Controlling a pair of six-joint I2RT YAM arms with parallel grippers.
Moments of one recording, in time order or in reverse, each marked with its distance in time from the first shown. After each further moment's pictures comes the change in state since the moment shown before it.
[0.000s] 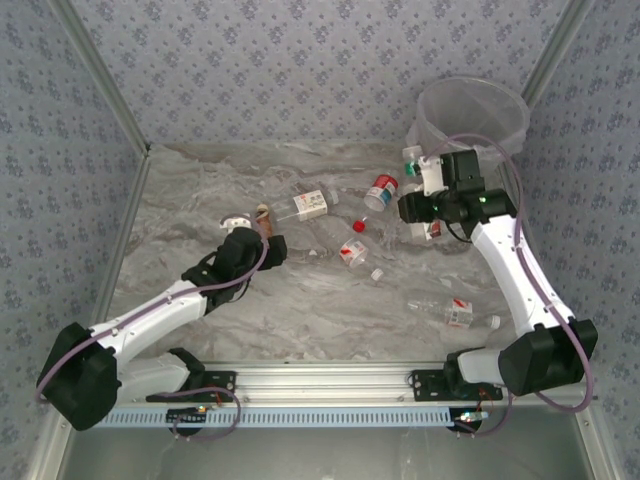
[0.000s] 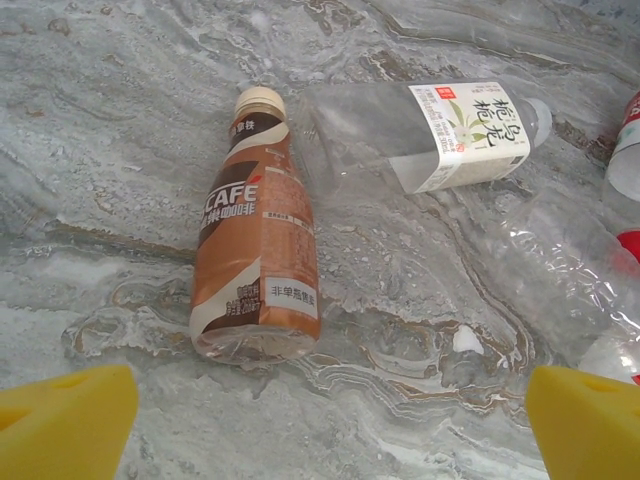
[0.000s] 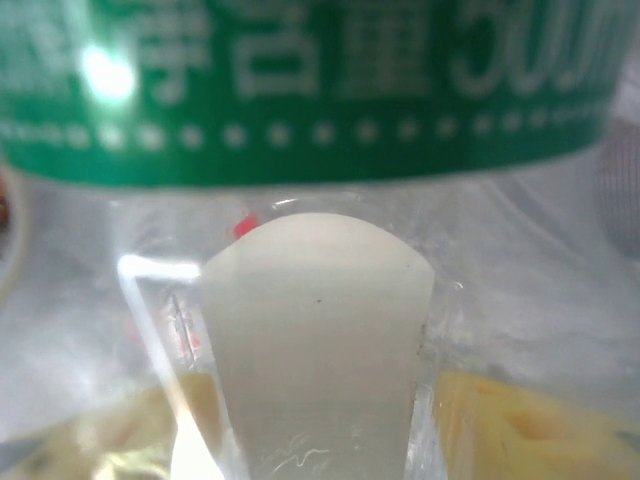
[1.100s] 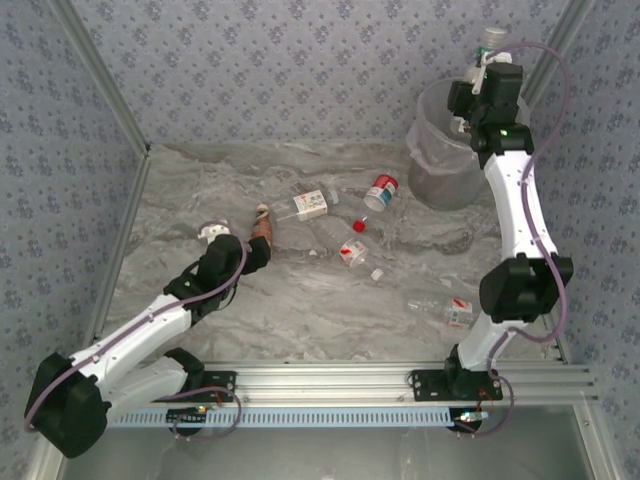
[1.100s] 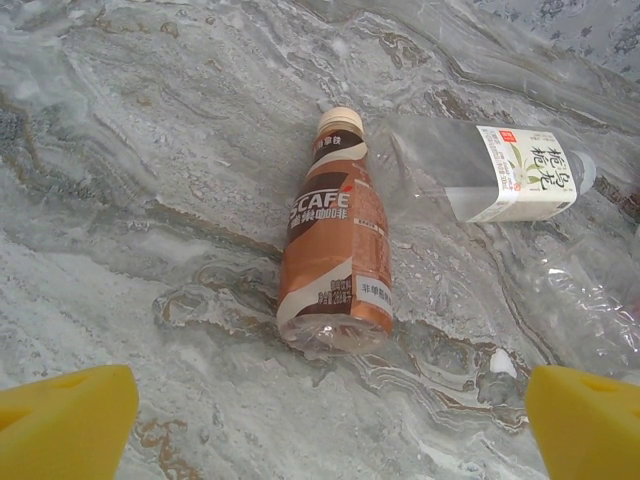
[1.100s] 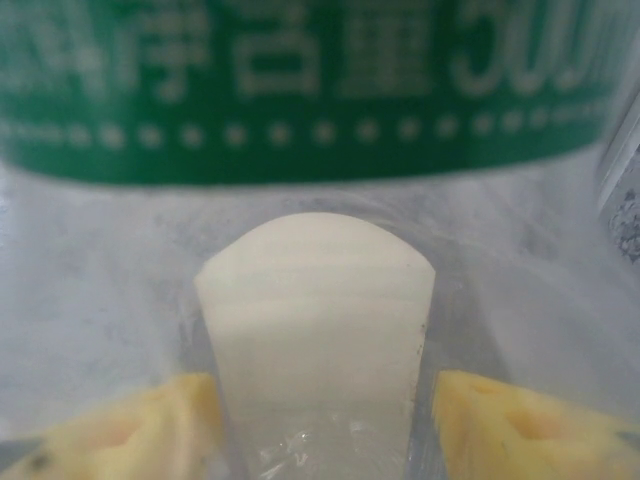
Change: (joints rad) left arm 0.055 -0.168 -0.074 -0.075 -0.034 -0.085; right arm -0.196 0.449 0.616 0.375 0.317 0.107
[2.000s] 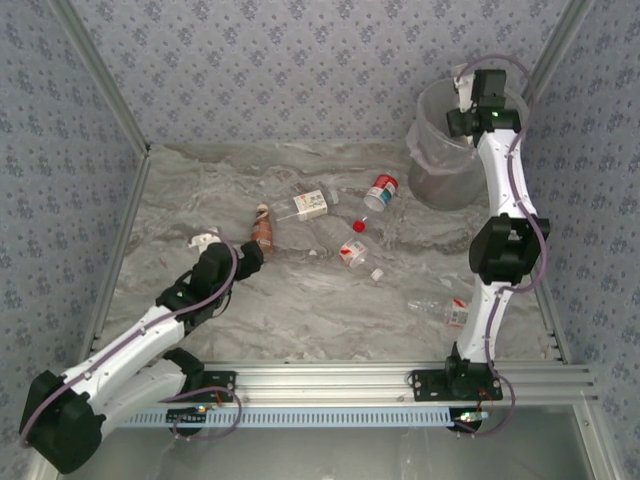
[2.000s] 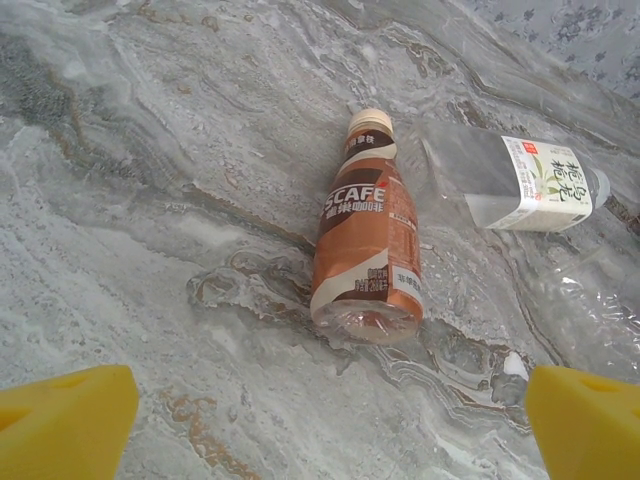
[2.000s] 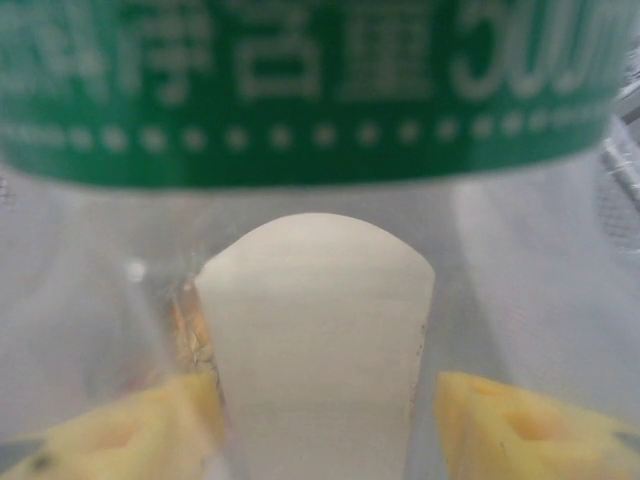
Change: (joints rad) left arm 0.012 -0.098 -0.065 -0.022 -0.018 -0.048; right arm -0.059 0.334 0.292 -0.323 -0.002 -0.403
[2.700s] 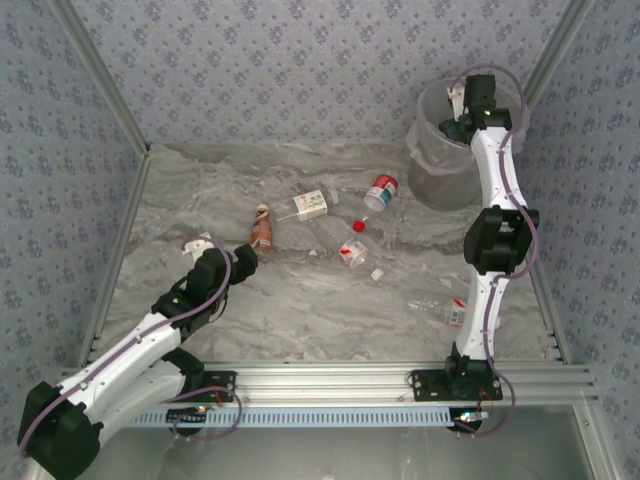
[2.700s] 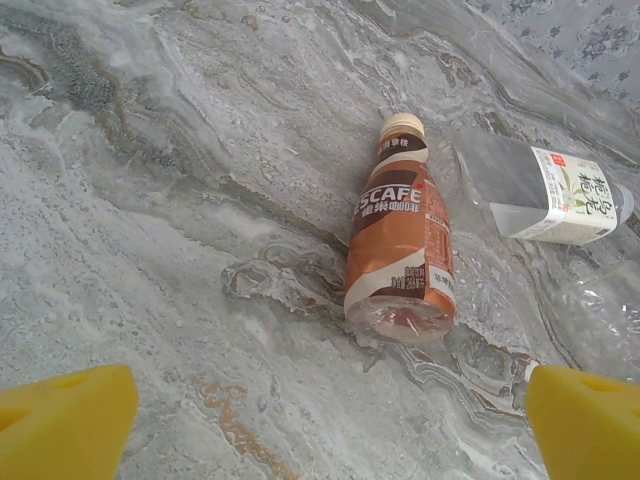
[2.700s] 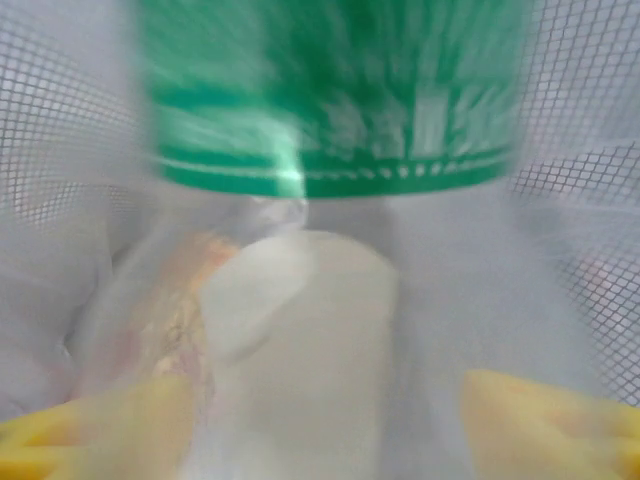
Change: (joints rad) left arm 0.013 -0.056 -0.040 -0.025 -0.023 -0.040; right arm 0.006 0.118 0.102 -0.114 0.035 0.001
